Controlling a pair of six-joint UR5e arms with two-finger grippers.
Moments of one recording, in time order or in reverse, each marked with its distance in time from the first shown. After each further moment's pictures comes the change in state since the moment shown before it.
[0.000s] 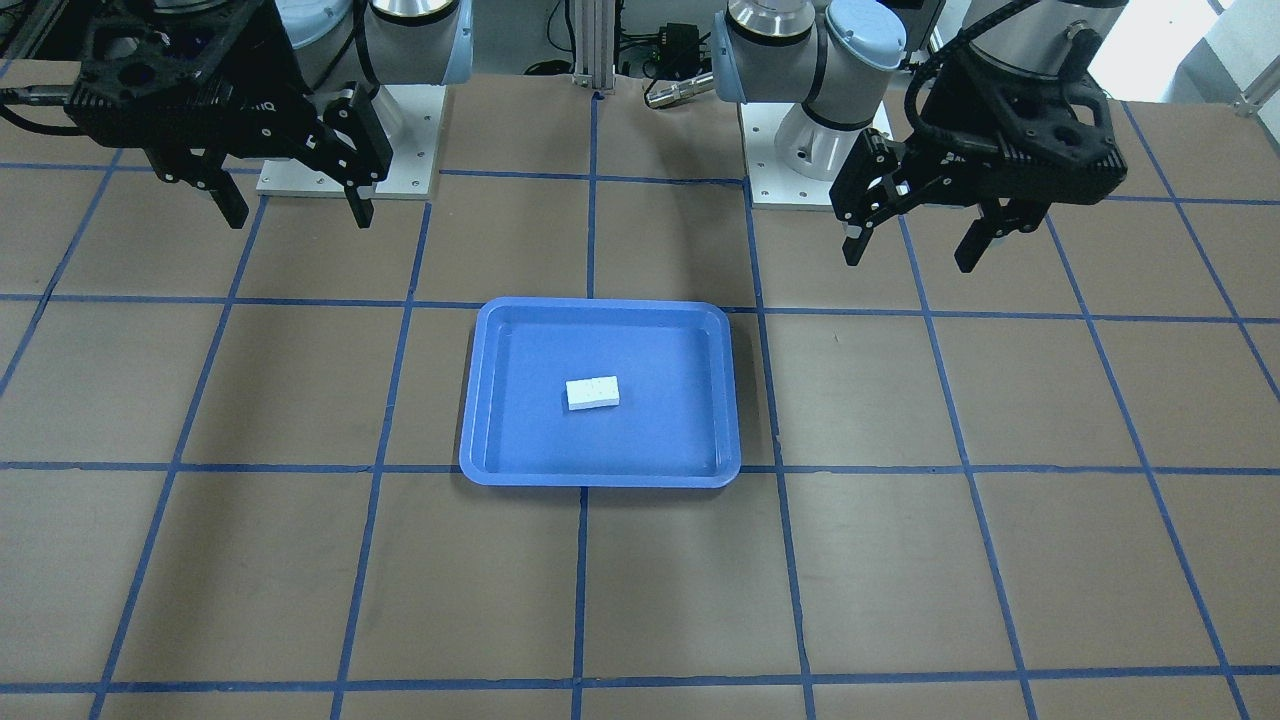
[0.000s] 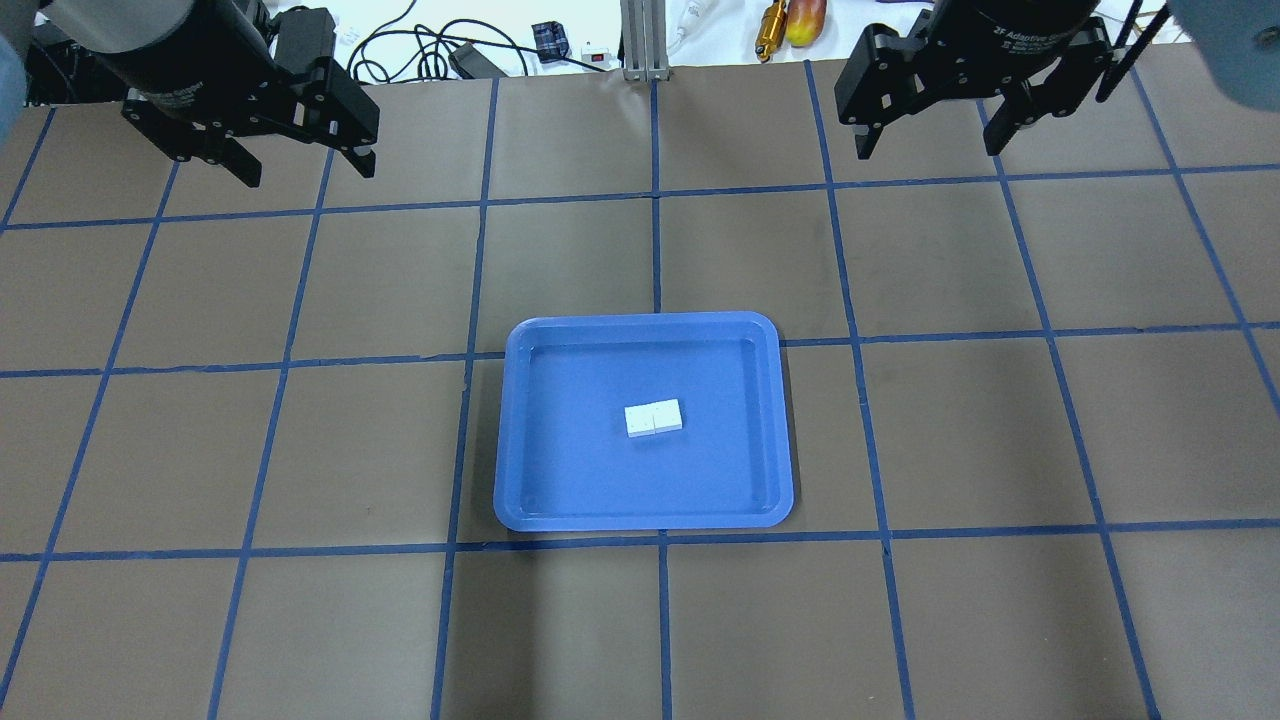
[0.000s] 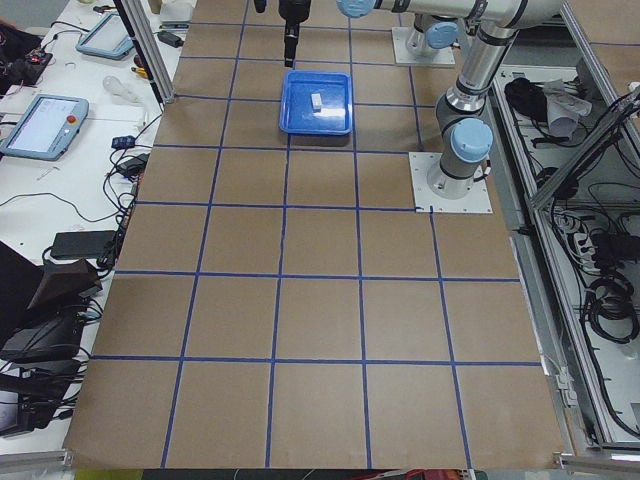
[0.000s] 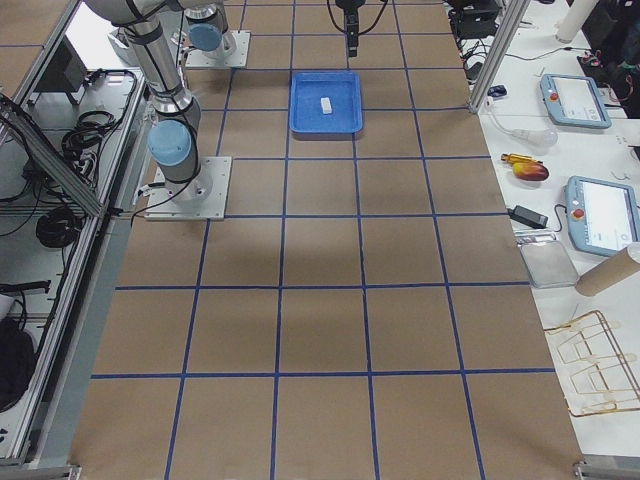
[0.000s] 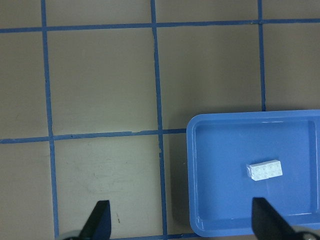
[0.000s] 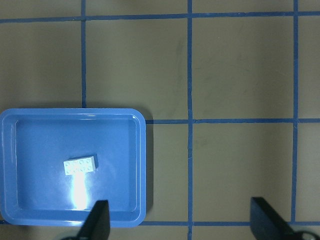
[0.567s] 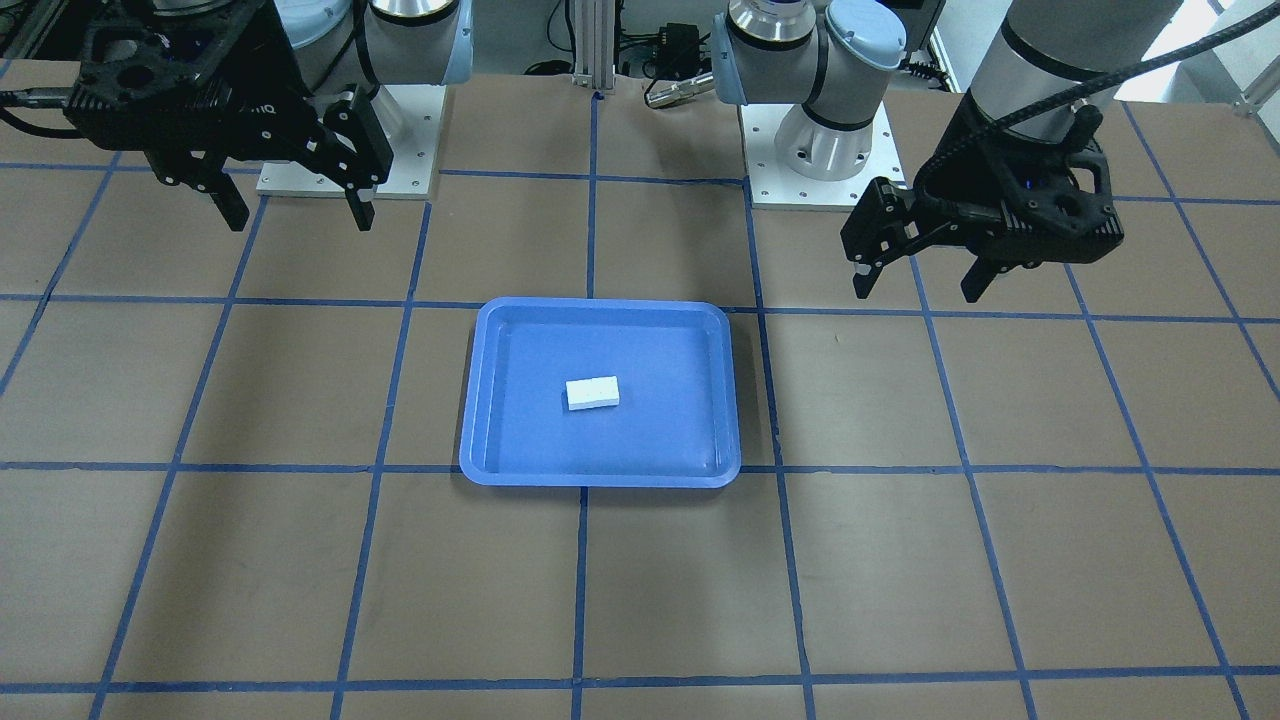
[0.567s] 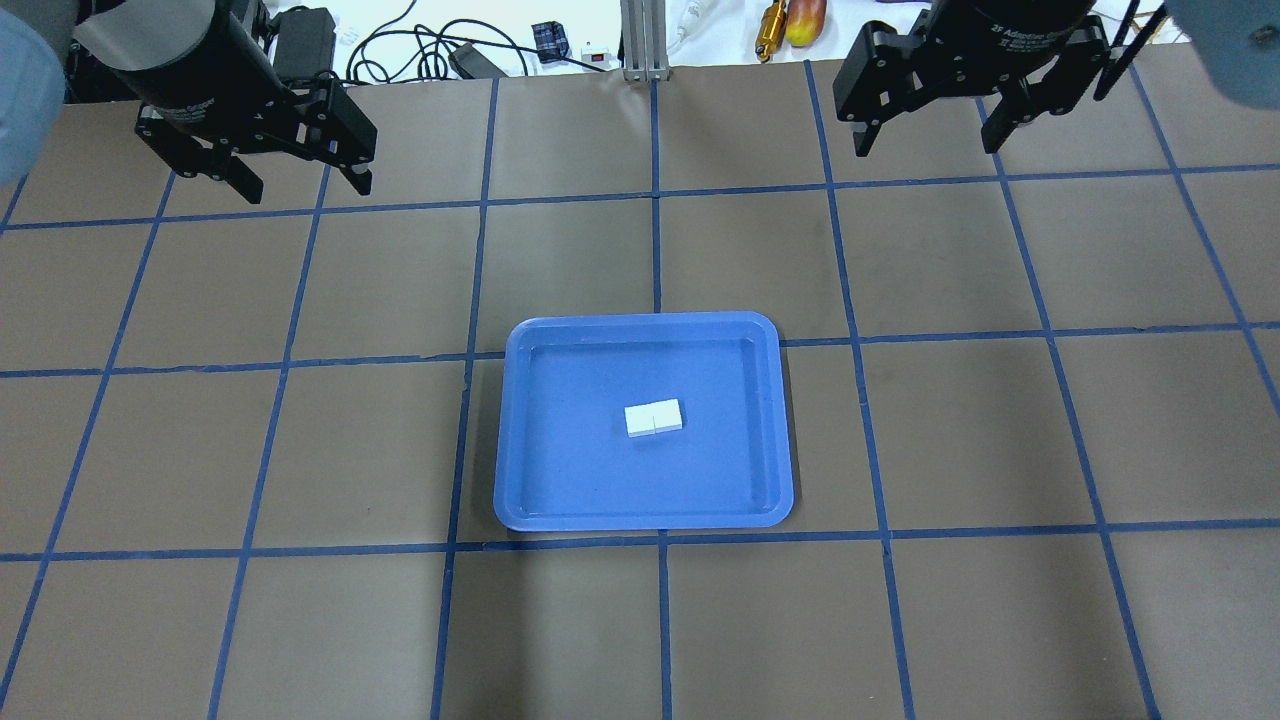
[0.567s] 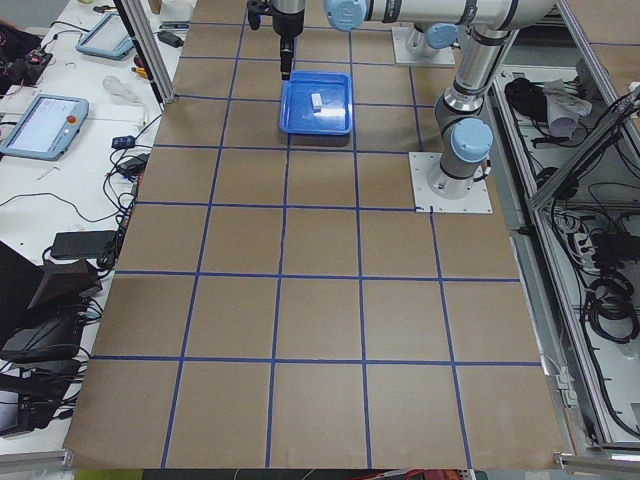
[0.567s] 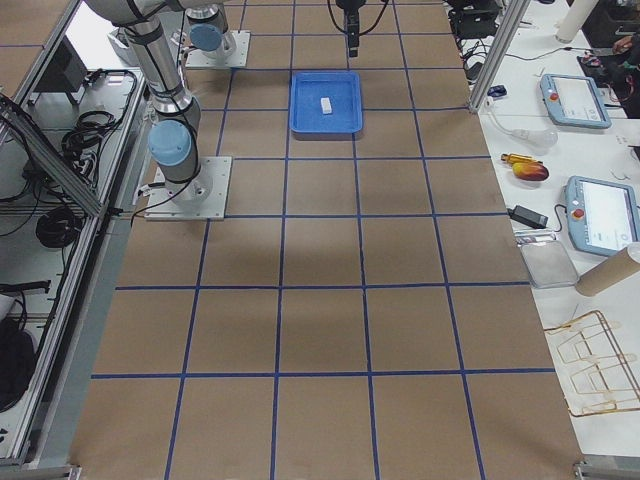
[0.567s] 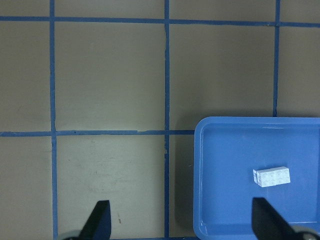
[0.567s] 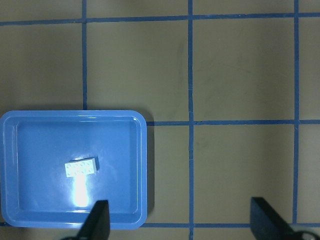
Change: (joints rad) left arm 0.018 -0.046 -0.010 -0.009 0.026 0.032; right arm 0.000 0.002 -0.002 -0.006 0.002 0.005
